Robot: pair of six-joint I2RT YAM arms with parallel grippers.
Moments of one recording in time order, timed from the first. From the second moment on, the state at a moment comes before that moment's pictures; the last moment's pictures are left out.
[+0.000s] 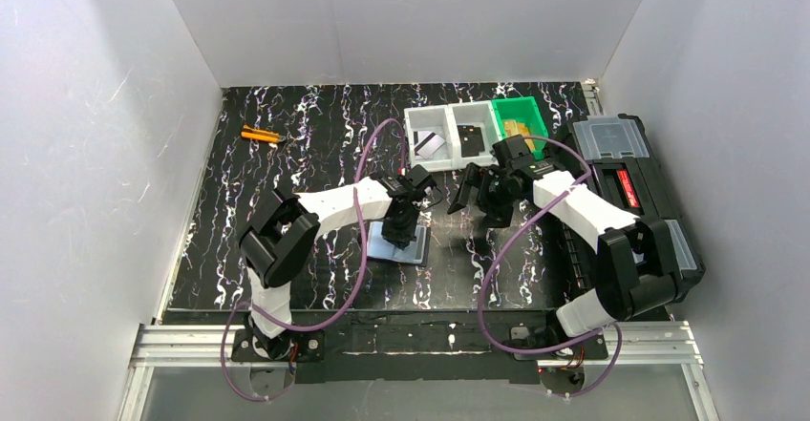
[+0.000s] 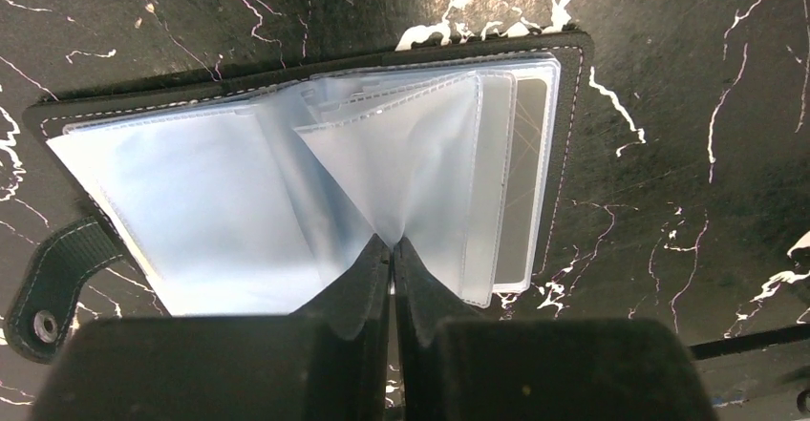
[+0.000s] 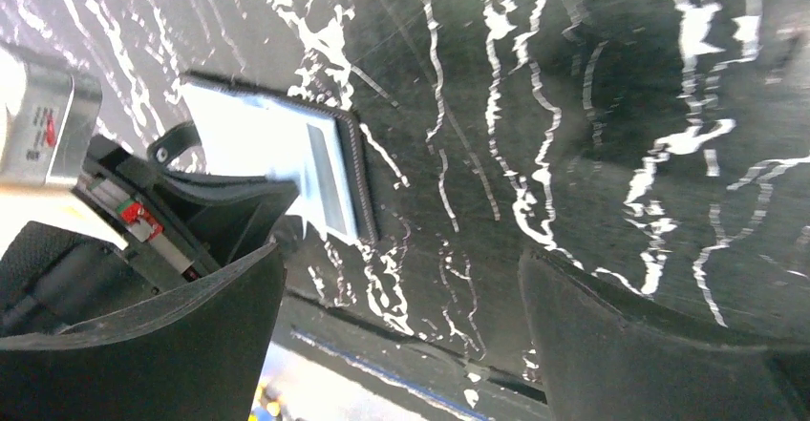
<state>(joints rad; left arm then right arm) -0.85 1.87 1.28 -0.77 -0.05 -0.58 0.39 1.48 1.01 -0.63 -0.33 0.69</state>
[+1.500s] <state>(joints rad) -0.70 1.77 1.07 -0.53 0.25 -0.63 0.55 1.83 1.02 -0.25 -0.67 0.88</state>
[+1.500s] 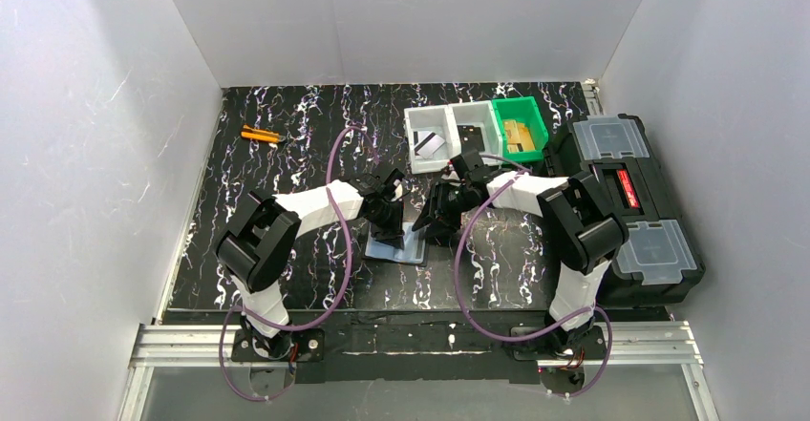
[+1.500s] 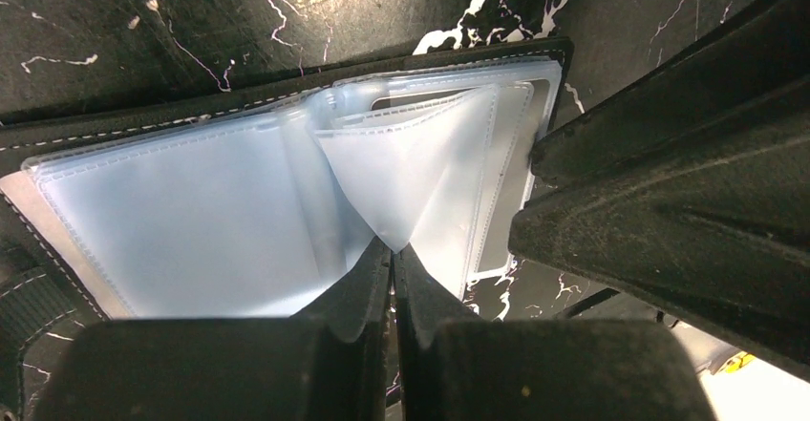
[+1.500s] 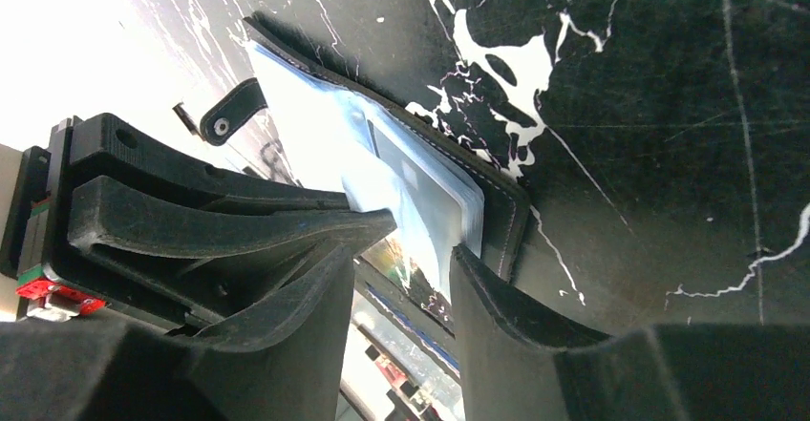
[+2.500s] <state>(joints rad) -0.68 1.76 1.05 -0.49 0.35 -0.63 0.58 1.91 1.05 -0.22 -0.67 0.86</state>
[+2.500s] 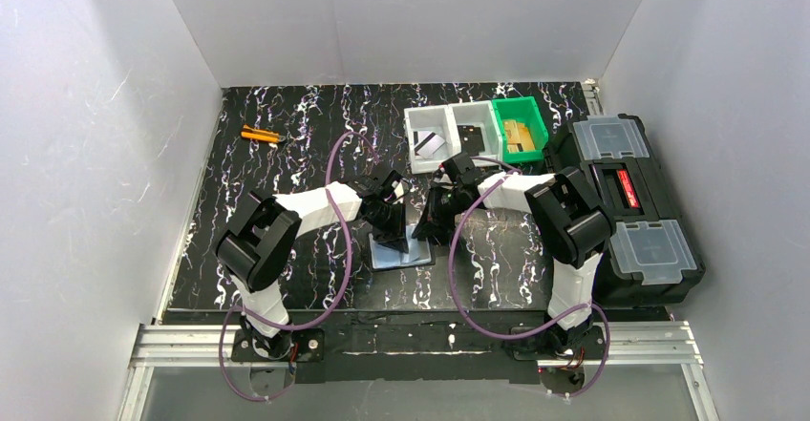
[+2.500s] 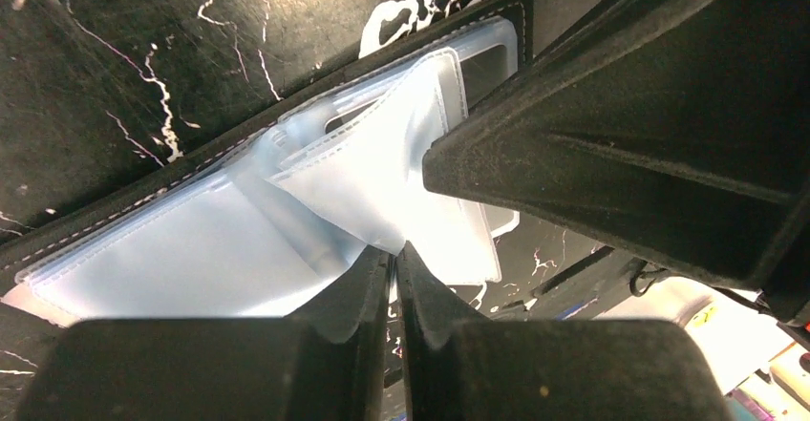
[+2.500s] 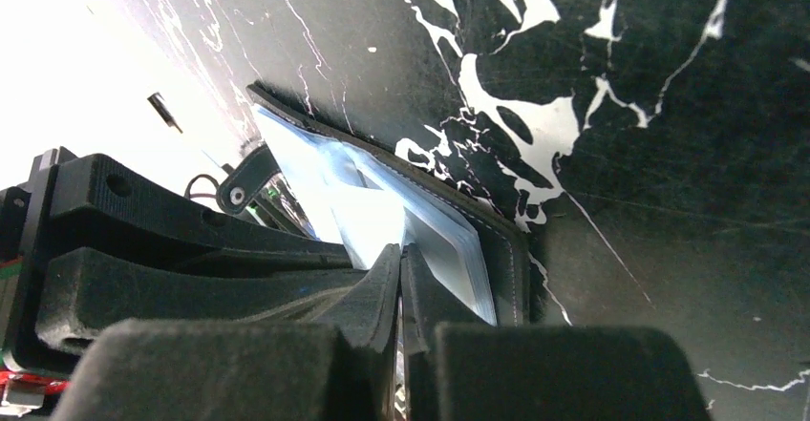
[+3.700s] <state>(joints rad) -0.57 1.37 1.02 -0.84 0.16 -0.56 0.72 1.88 1.24 -0.31 -0.67 0.86</state>
